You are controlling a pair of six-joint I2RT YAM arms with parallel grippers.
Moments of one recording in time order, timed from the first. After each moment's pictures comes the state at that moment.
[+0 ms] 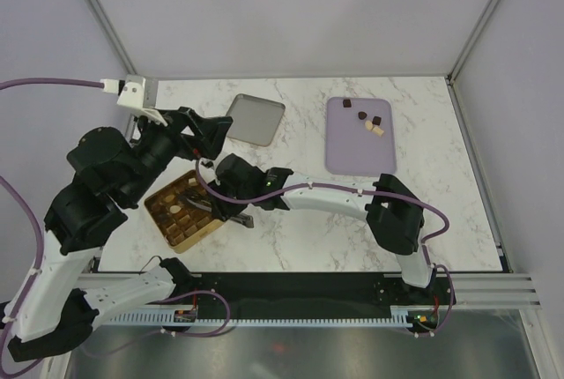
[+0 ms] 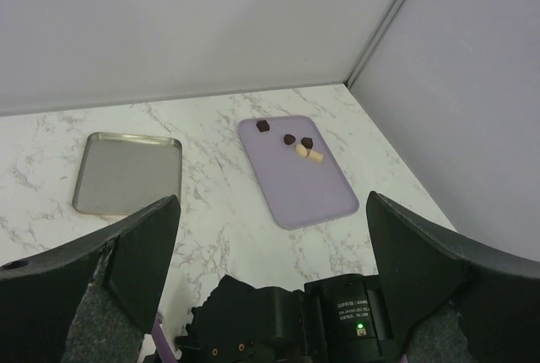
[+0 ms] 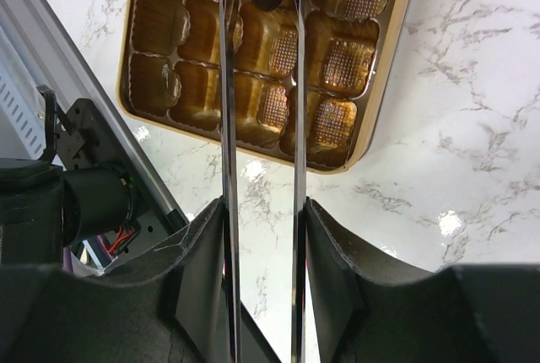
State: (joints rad) left arm -0.78 0.88 1.54 -0.65 -0.31 -0.31; right arm 1.15 2.00 1.60 -0.32 -0.08 0.46
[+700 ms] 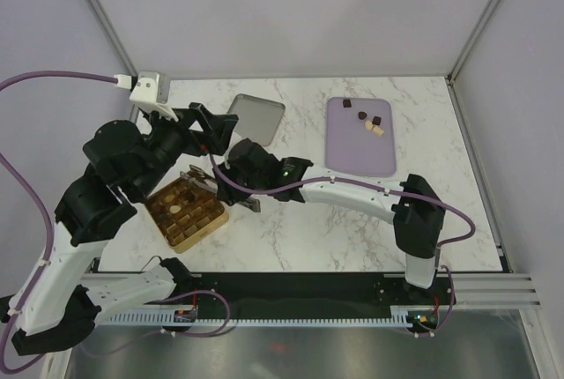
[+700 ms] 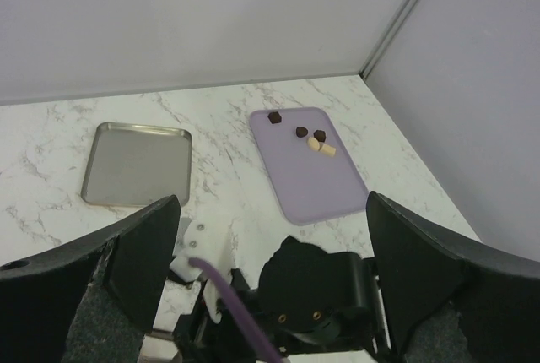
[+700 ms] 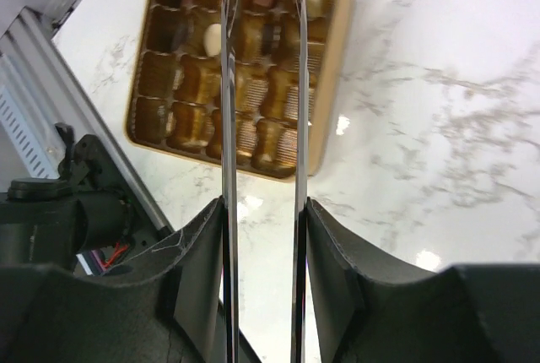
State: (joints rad) left arm -0.78 0.92 1.53 -0.65 -0.34 -0.31; right arm 1.12 1.89 1.59 -0.32 -0.02 0.40
